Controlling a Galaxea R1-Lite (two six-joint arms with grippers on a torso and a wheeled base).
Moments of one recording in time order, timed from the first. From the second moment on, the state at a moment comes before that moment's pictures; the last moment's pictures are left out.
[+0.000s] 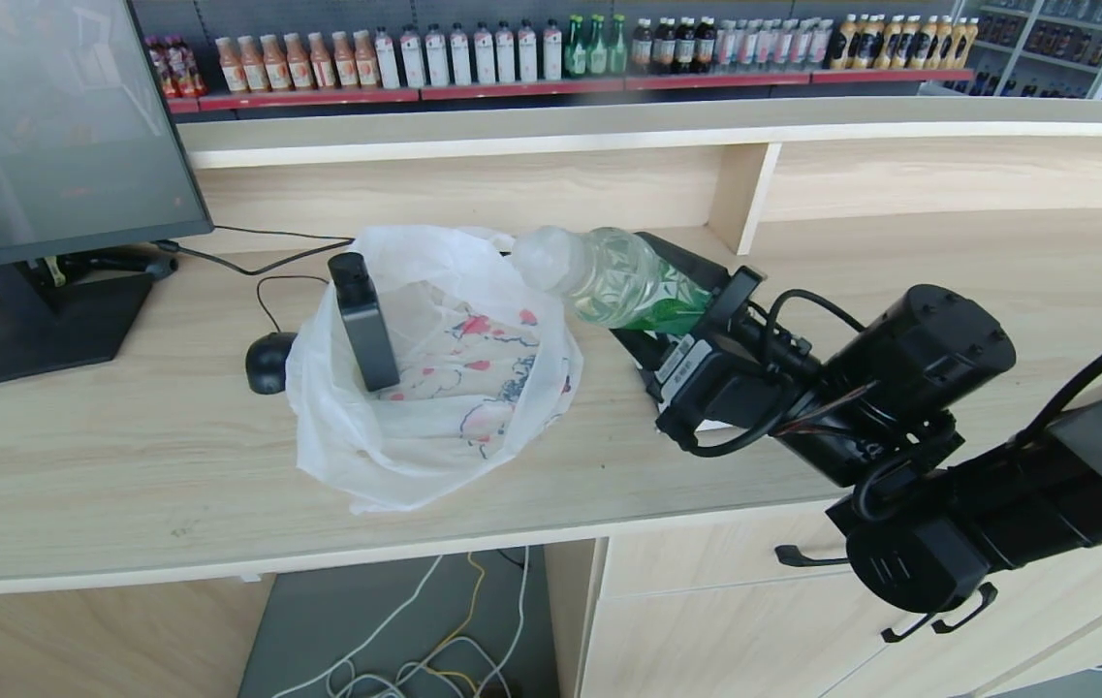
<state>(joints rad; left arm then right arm) 0.00 0.00 0.00 0.00 0.00 0.00 0.56 2.00 -0.91 -1.57 0.32 -1.14</state>
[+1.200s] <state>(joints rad) 0.00 0.00 0.00 0.00 0.00 0.00 0.61 1.96 -0.99 -1.57 0.04 -0.93</state>
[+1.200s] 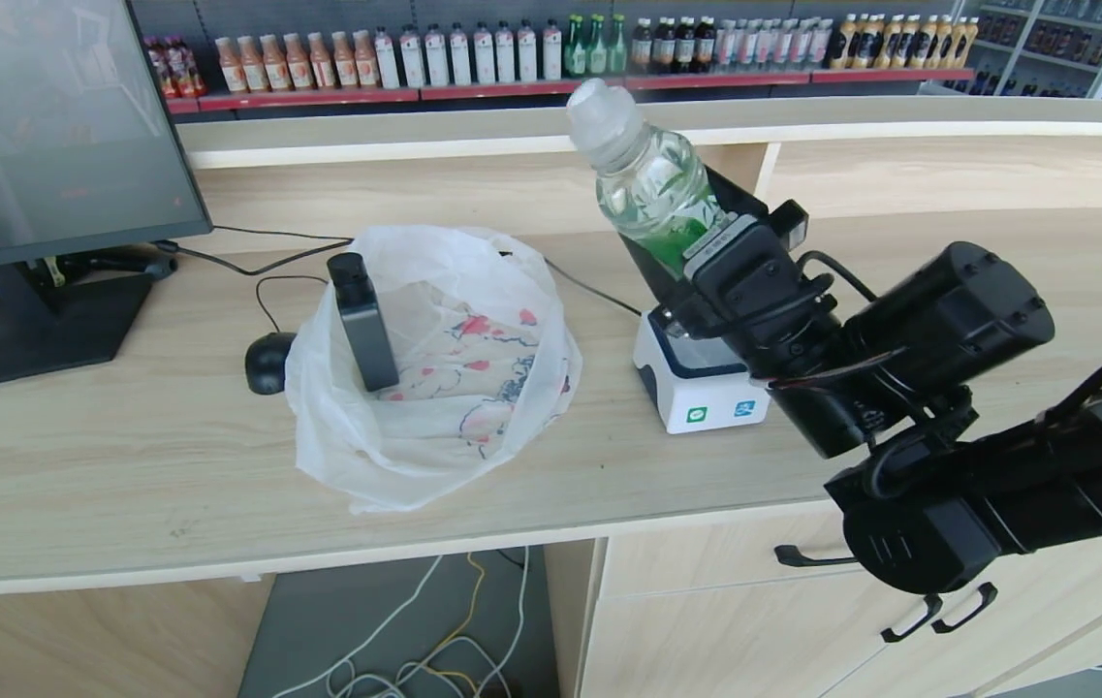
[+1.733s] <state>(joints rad) 0.00 0.00 0.00 0.00 0.00 0.00 0.61 1.93 -1.01 -1.57 -0.12 -0.53</state>
